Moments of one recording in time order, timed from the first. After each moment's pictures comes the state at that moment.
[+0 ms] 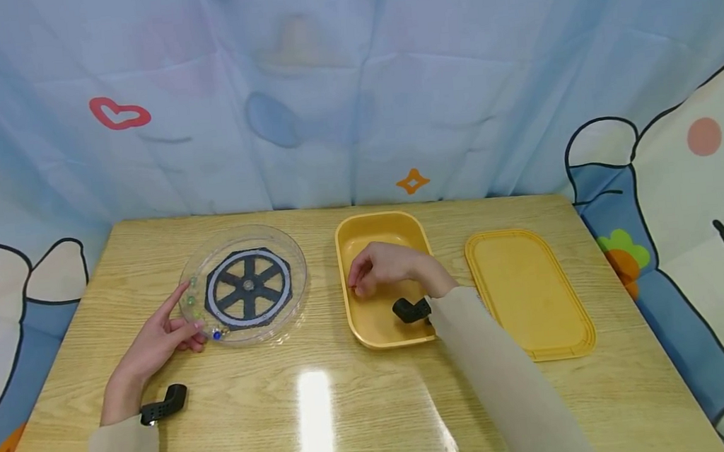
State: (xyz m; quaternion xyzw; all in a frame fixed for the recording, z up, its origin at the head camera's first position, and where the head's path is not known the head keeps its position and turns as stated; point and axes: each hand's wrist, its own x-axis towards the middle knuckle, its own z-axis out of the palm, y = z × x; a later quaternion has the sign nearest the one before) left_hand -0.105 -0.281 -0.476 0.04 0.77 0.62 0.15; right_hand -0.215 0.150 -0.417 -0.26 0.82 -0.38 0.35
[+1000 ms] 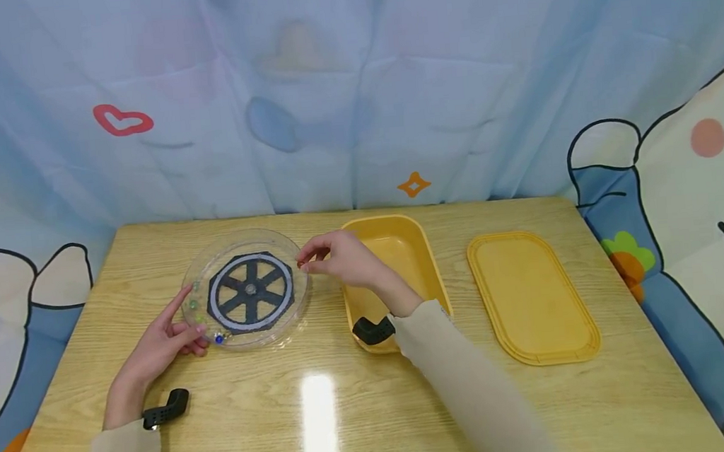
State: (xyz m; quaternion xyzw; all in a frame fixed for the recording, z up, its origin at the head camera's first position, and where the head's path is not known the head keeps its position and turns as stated) left_hand -0.105 -0.284 -0.480 0.05 0.76 0.63 0.15; right_hand -0.191 0.074 -0.387 -0.26 0.84 -0.45 0.13
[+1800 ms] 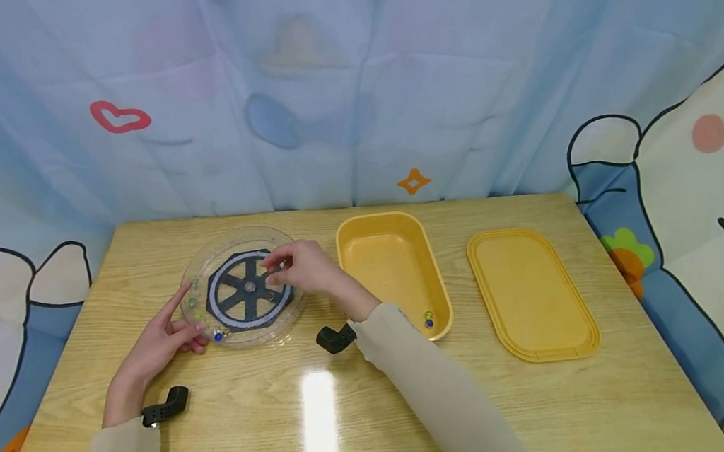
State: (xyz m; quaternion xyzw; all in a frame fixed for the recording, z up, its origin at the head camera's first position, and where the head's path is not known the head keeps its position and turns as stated) left_hand -0.105 -0.283 -0.478 0.05 0.76 0.63 0.15; right_hand -0.189 0.019 -0.402 -0.23 0.85 -0.44 0.16
